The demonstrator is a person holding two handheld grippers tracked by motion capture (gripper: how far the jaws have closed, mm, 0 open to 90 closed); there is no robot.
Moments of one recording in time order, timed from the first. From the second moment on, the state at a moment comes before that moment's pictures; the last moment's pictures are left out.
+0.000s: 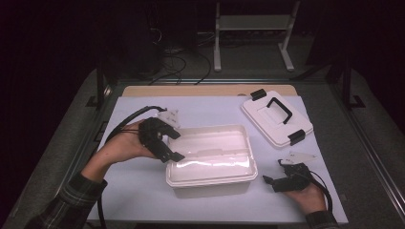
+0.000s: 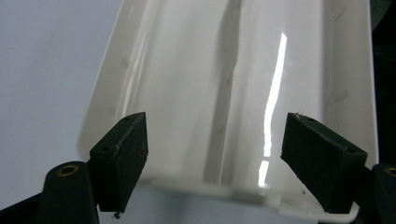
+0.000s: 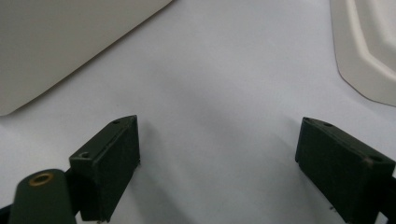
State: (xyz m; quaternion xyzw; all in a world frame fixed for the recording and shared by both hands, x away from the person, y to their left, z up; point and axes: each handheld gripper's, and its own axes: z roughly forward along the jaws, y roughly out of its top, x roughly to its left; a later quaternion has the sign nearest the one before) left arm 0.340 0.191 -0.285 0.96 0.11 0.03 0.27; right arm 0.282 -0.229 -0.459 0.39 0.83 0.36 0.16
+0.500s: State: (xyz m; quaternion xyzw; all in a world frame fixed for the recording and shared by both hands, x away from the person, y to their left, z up) left arm 0.332 0.265 -0.341 0.94 0.20 0.06 0.26; right arm 0.281 -0.229 -0.458 0.39 0.84 0.35 0.16
